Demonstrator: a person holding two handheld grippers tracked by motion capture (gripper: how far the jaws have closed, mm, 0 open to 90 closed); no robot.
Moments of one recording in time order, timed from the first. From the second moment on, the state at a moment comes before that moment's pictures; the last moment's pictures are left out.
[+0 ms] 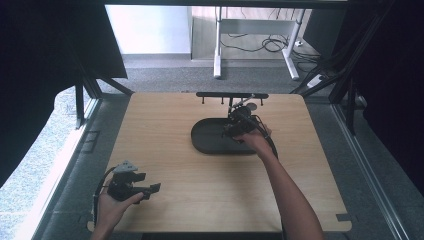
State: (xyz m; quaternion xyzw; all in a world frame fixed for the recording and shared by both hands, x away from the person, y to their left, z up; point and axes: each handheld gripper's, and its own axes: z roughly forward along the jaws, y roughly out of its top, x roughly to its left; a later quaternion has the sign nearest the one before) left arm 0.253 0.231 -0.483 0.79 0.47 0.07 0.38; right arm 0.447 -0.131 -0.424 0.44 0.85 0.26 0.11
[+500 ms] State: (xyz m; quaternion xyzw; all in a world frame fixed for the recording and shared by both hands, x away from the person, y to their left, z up) left arm 0.253 0.234 -0.483 0.79 0.47 0.07 0.38; right arm 0.457 -0.123 -0.439 0.45 0.85 0.23 0.12
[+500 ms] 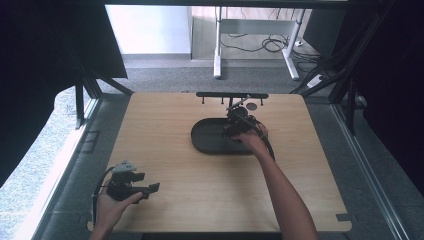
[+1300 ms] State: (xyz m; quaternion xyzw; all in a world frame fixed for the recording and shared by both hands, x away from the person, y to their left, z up) left arm 0.253 0.235 -0.483 0.79 0.47 0.07 0.39; right arm 0.471 -0.112 -0.476 0.46 0.85 0.20 0.14
